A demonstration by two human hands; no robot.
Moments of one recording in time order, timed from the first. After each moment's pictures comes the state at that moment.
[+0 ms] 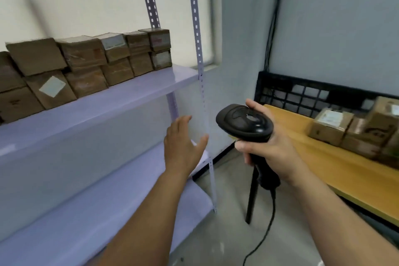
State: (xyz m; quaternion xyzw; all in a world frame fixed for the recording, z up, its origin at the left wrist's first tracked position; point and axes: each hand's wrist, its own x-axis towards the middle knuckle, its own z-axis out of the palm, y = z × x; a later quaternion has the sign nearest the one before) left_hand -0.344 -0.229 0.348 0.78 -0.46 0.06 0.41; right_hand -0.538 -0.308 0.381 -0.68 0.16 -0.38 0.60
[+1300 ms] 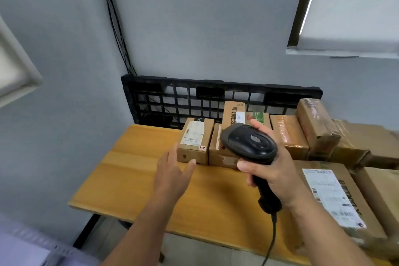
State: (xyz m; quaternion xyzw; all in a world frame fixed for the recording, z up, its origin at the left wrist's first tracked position) left_hand -0.573 -0.627 0.268 0.71 -0.59 -0.22 0.31; right_hand -0.804 -0.607 0.324 -0.58 0.42 -0.49 0.49
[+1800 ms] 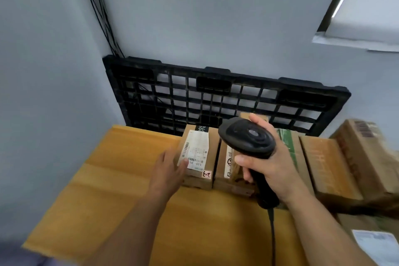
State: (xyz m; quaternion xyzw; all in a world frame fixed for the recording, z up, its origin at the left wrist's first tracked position) left_hand -0.547 -0.776 0.213 0.73 -0.55 -0.32 0.23; right_hand -0.777 -0.759 0.298 -0.56 0.47 -0.45 0.52
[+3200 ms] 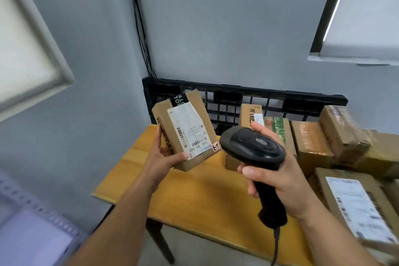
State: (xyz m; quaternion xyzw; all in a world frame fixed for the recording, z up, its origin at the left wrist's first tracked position) left_hand -0.499 -0.611 0.298 0.60 -0.45 -0.45 0.50; right_hand -0.768 -0.567 0.348 -0.58 0.31 -0.46 0.59
